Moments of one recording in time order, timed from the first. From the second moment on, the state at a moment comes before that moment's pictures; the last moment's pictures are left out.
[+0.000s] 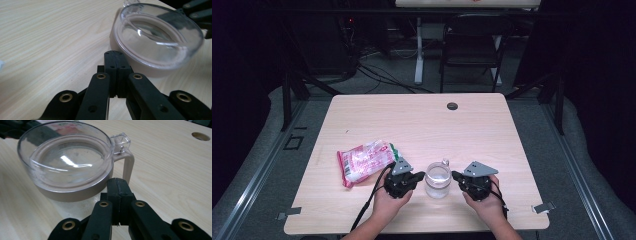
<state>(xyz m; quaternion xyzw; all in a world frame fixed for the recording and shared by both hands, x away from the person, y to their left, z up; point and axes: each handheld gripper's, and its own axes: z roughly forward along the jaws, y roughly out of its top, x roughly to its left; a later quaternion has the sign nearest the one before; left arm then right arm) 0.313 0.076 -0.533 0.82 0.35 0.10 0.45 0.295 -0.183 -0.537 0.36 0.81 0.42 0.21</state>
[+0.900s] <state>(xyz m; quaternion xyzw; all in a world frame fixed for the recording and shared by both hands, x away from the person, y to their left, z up) 0.317 0.105 -0.526 0.80 0.36 0.11 0.46 0.323 -0.186 -0.559 0.35 0.82 0.42 0.18</state>
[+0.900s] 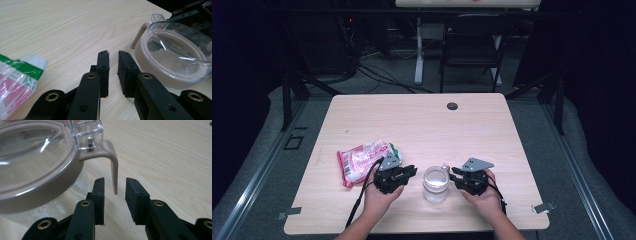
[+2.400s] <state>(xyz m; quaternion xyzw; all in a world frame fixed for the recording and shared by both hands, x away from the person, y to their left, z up) 0.297 0.088 -0.521 0.83 0.31 0.10 0.45 0.299 -0.184 -0.552 0.39 0.81 0.37 0.22</state>
